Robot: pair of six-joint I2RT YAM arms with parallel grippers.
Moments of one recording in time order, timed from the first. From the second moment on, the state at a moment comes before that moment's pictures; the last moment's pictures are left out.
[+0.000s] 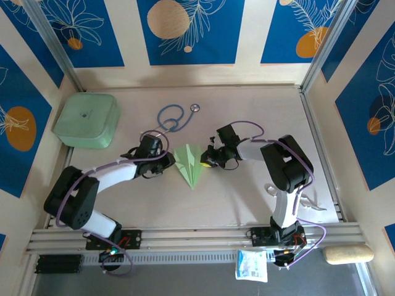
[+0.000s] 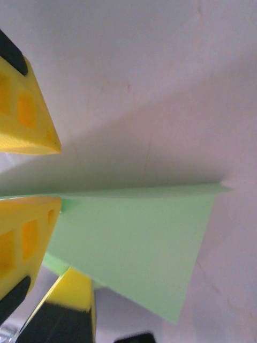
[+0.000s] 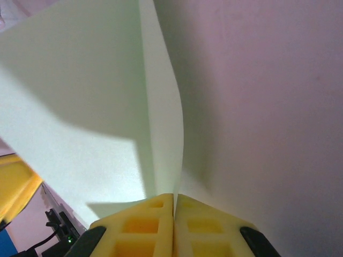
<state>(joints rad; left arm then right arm) -0.51 1.46 0.71 -0.12 0.21 -0.94 0.49 1.88 0.97 -0.12 -0.63 0.78</state>
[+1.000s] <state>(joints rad) -0.63 1.57 0.75 -0.10 0.31 -0.96 0.49 1.89 0.98 -0.14 -0.63 0.77</state>
